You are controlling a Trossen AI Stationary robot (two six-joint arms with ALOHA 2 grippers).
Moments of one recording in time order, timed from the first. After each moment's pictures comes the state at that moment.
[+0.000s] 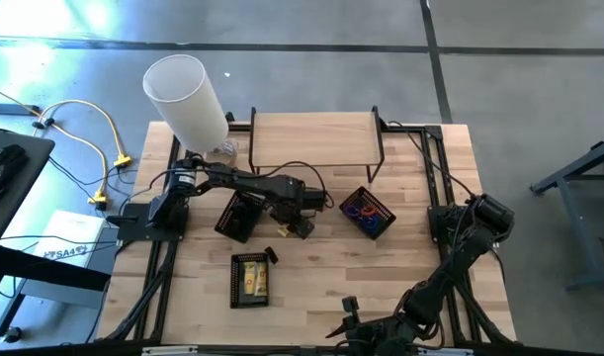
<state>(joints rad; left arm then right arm) 0.04 2.08 1.53 -0.95 0.13 -0.86 0.88 1.87 1.32 0.01 0.55 0.34</state>
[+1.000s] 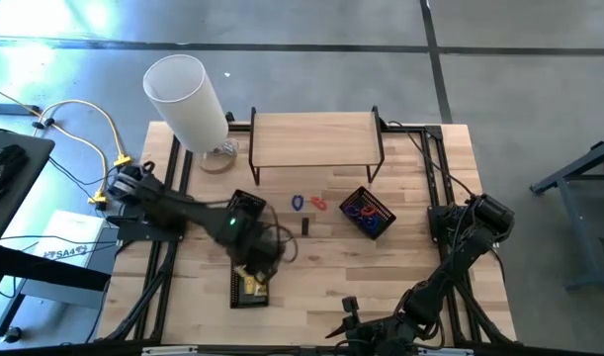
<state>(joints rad) -0.37 1.68 1.53 -1.25 0.14 -1.23 0.88 1.87 1.32 0.01 0.55 0.34</state>
